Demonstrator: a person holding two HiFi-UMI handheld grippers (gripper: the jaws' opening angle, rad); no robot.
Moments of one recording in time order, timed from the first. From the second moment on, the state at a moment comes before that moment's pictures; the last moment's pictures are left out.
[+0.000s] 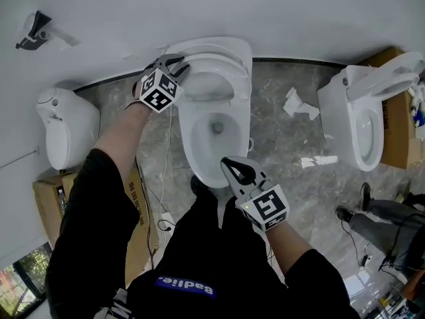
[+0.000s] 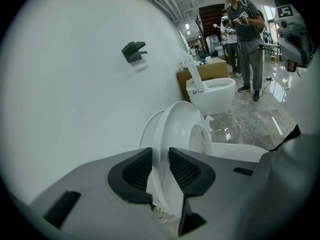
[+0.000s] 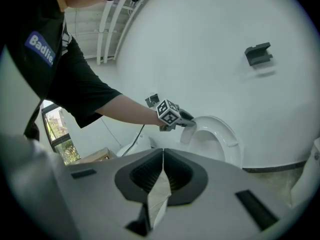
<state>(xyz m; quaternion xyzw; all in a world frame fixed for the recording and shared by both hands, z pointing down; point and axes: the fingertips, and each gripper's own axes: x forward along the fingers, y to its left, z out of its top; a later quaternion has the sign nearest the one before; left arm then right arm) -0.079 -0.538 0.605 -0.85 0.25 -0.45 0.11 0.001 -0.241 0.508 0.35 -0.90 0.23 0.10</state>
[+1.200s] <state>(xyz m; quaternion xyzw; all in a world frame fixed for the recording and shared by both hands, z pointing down) -0.082 -0.330 0.618 -0.85 0.21 -0.47 0.13 -0.014 -0.116 0.493 0.28 -0.93 0.20 0.10</state>
